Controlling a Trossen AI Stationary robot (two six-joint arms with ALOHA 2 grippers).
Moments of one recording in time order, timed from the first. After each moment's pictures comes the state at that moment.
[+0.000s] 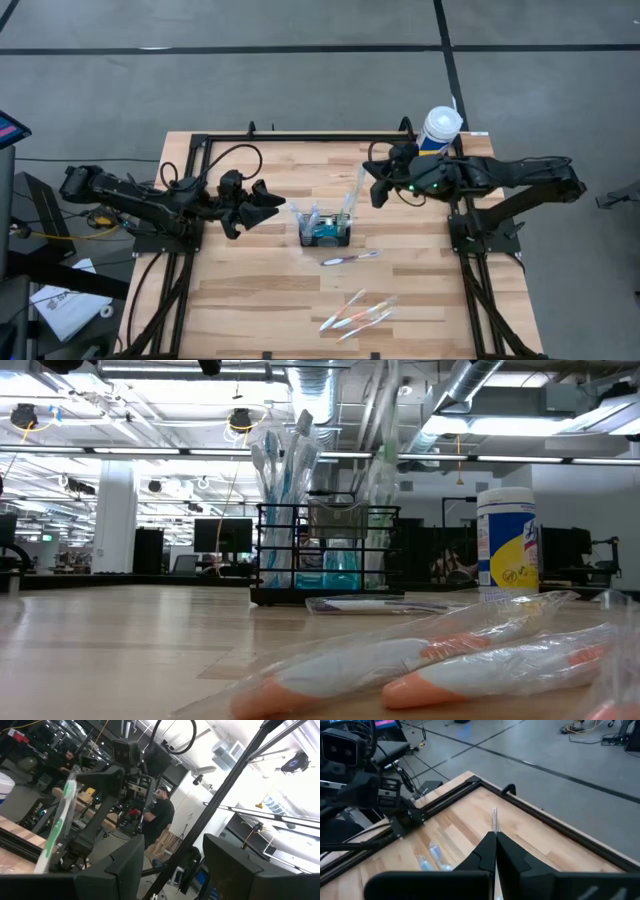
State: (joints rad) left arm -0.16 0.98 0.55 0.79 -0.09 -0.63; right arm 0.14 1.22 1.35 -0.59 0.63 0.53
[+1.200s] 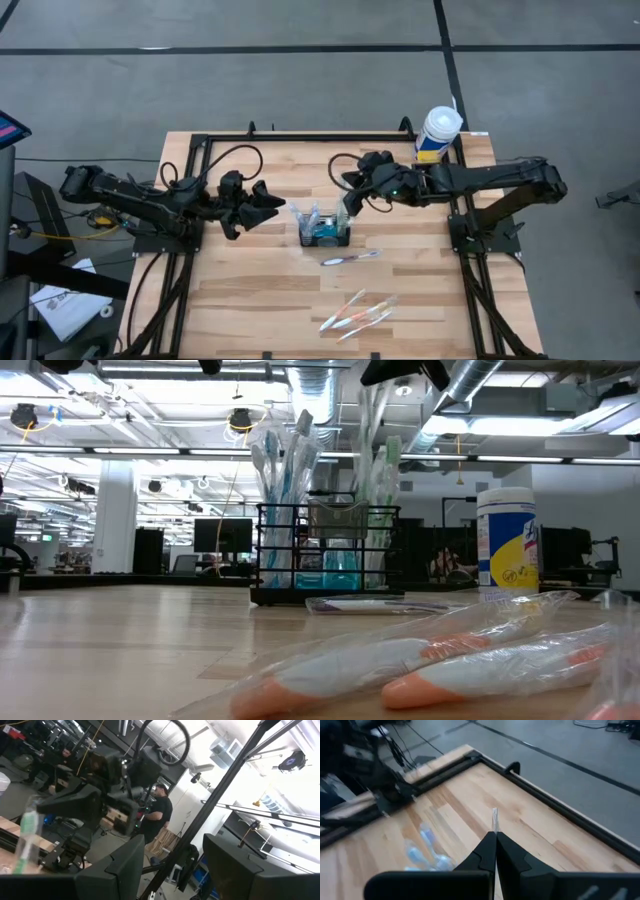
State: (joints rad) left arm -0.16 0.98 0.55 0.79 -0.07 -0.63; right arm 0.10 1.40 1.35 -0.53 0.56 0.51
